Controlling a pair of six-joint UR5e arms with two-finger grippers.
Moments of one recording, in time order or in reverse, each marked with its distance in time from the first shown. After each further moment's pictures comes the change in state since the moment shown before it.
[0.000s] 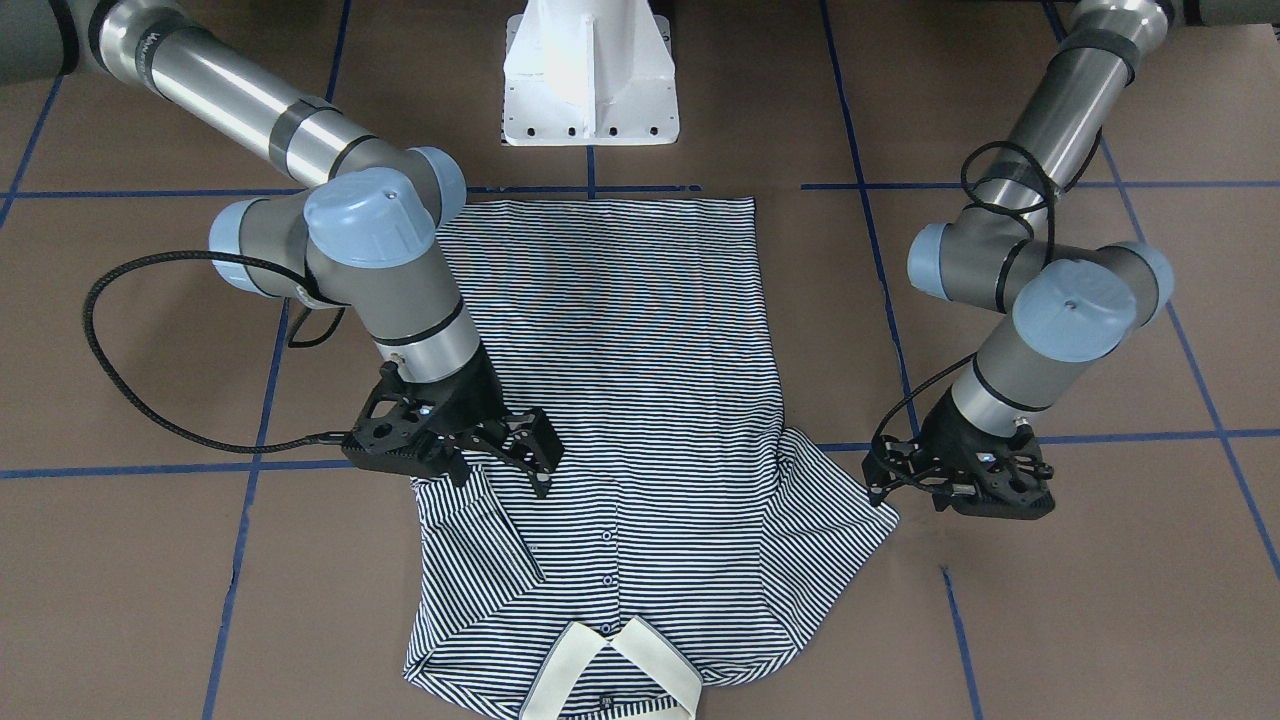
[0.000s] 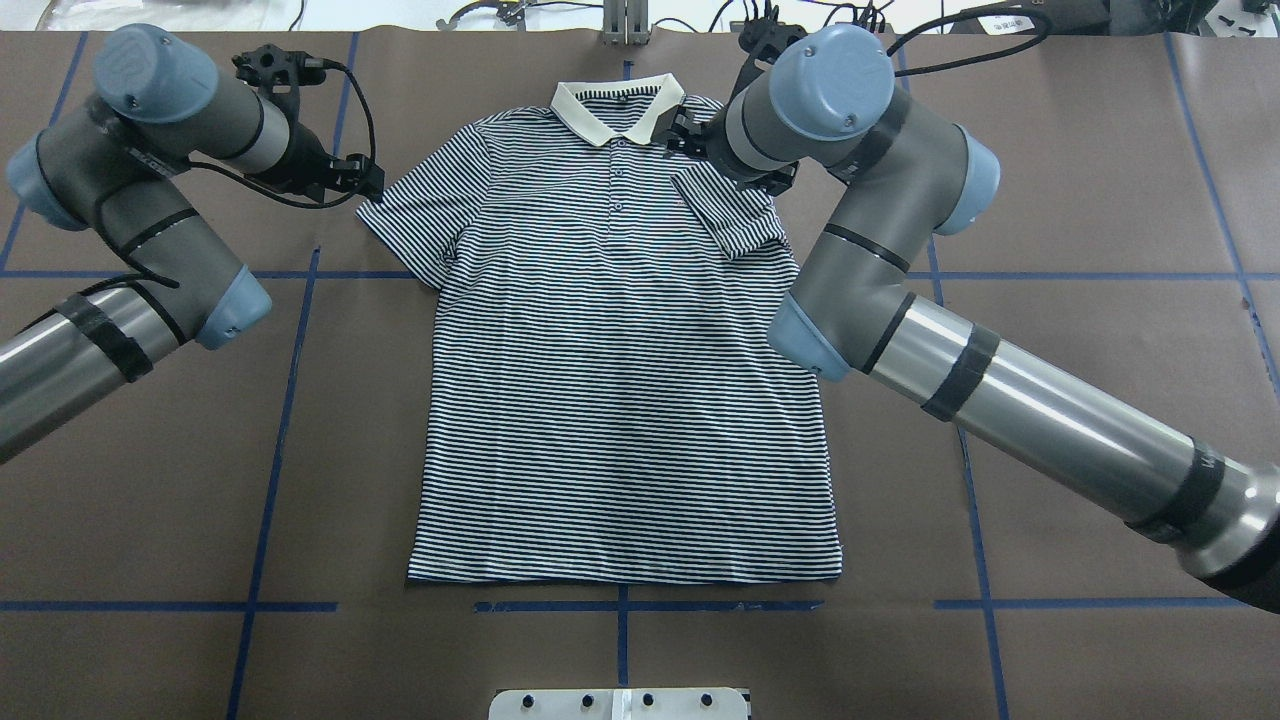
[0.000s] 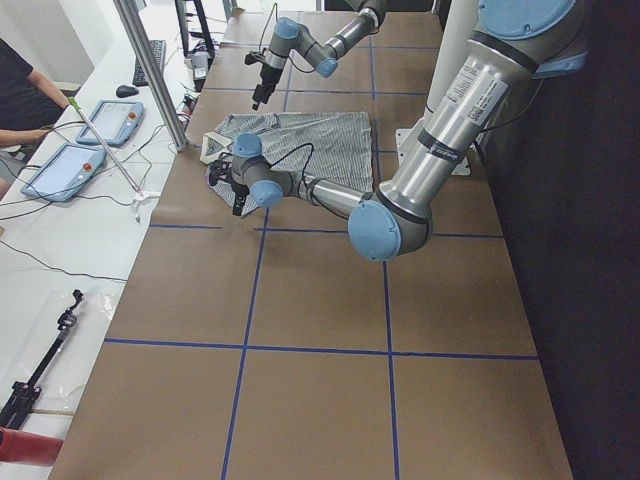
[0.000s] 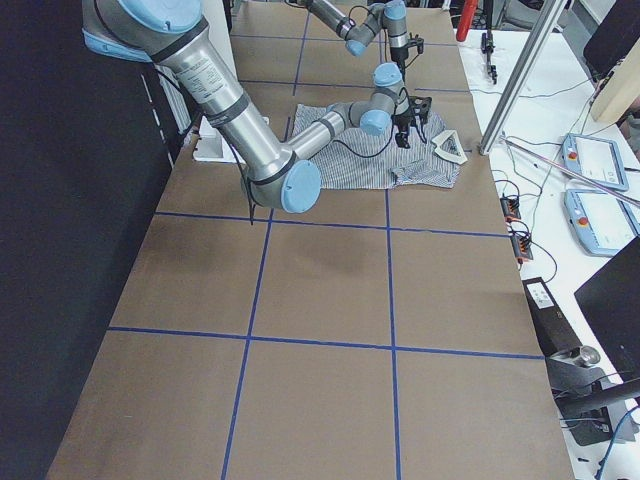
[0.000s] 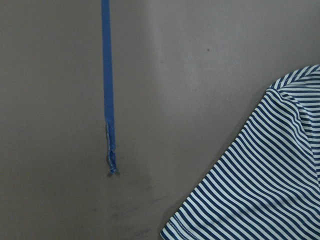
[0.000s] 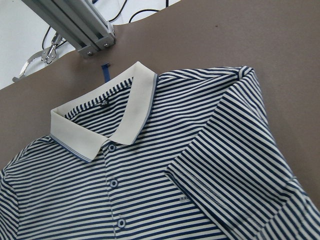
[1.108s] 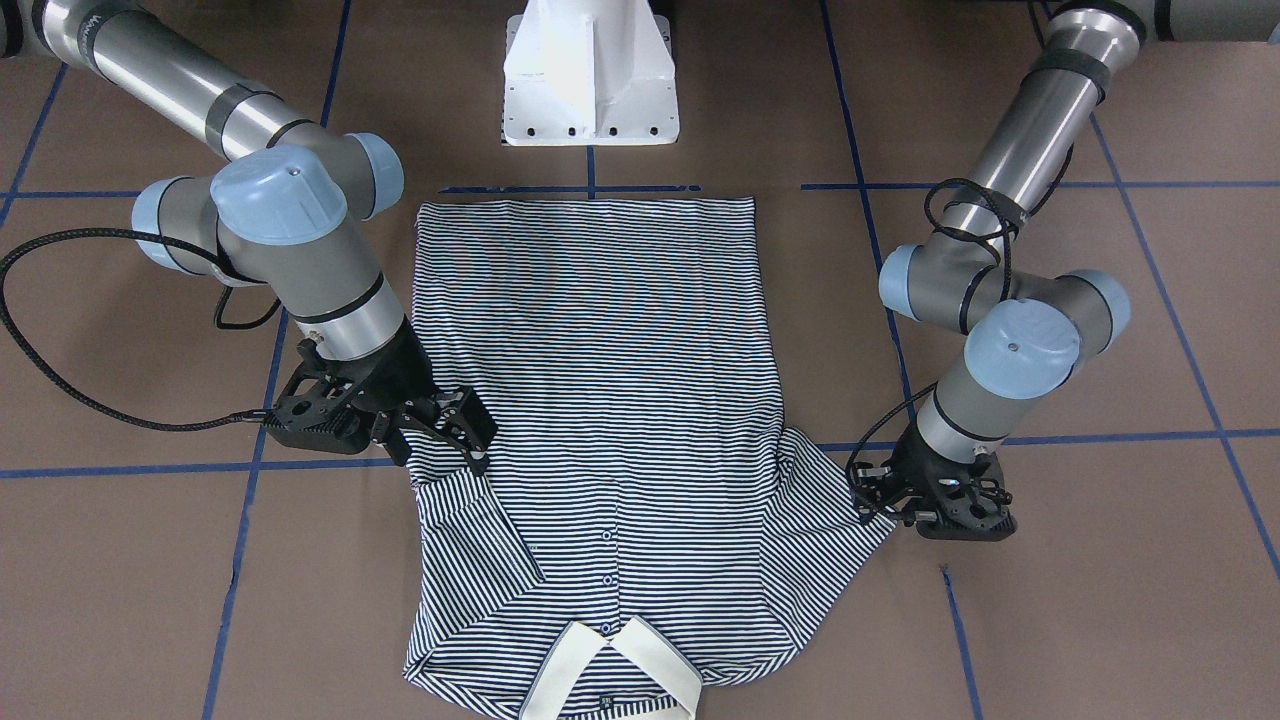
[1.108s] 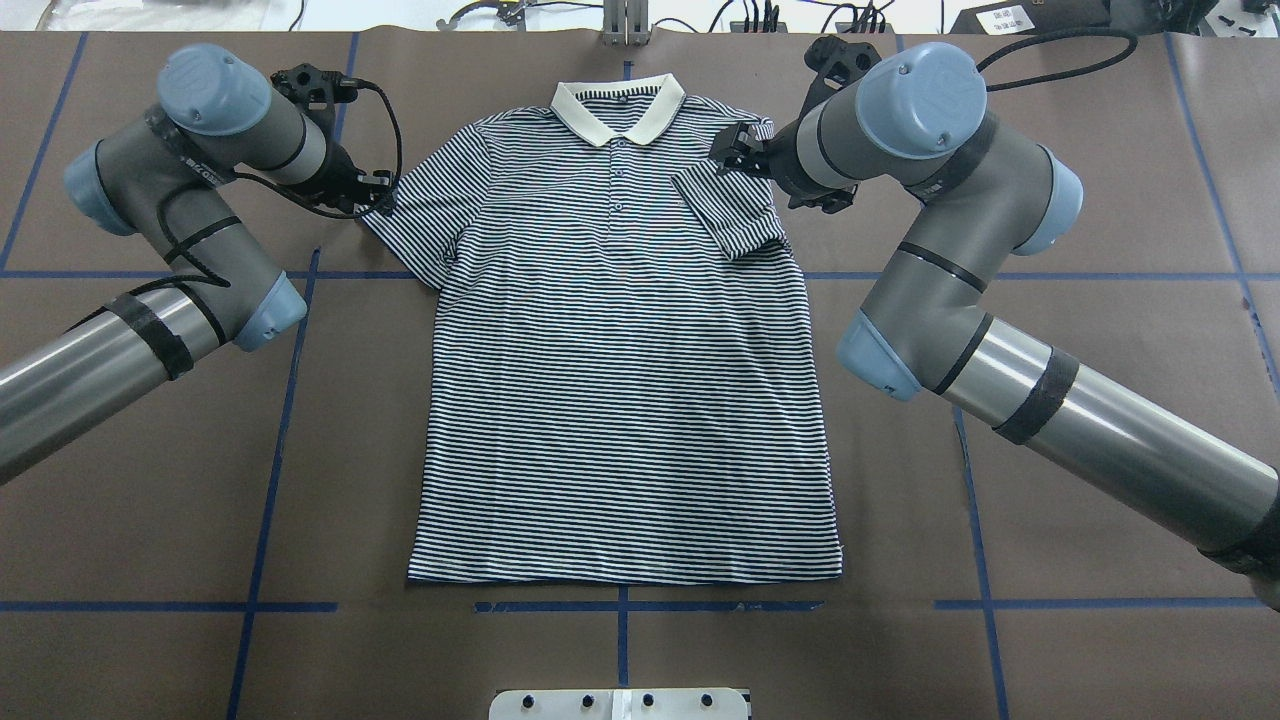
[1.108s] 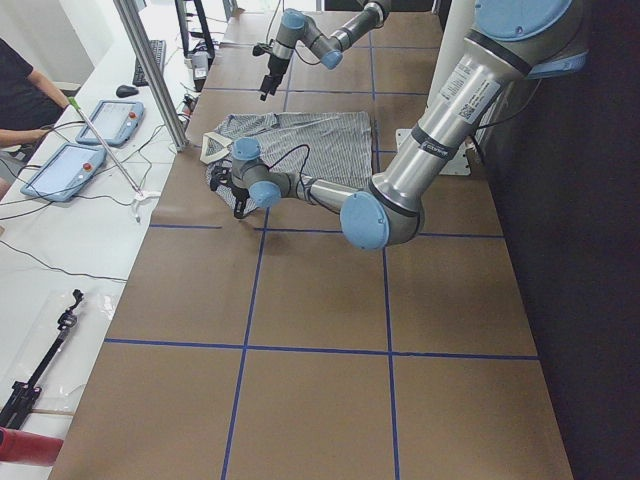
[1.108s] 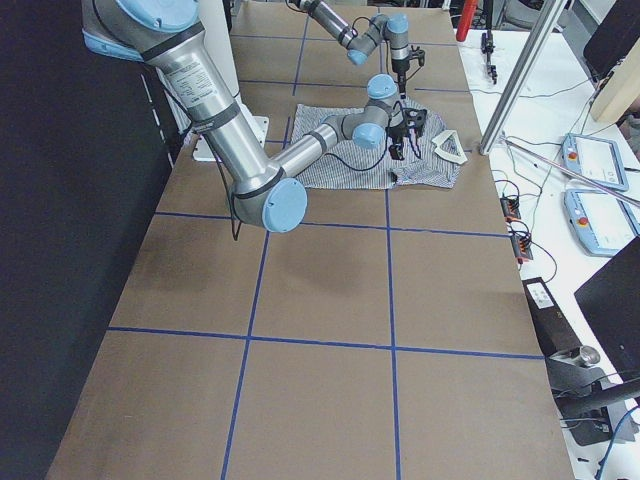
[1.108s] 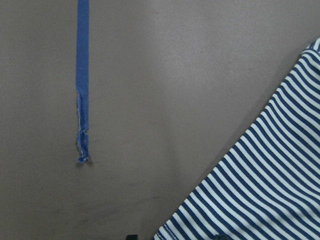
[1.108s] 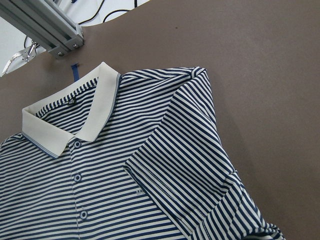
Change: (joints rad) left arm 0.017 -0.058 0.100 0.003 0.022 0.005; right arm 0.017 -0.090 0.076 0.002 0.027 -0.006
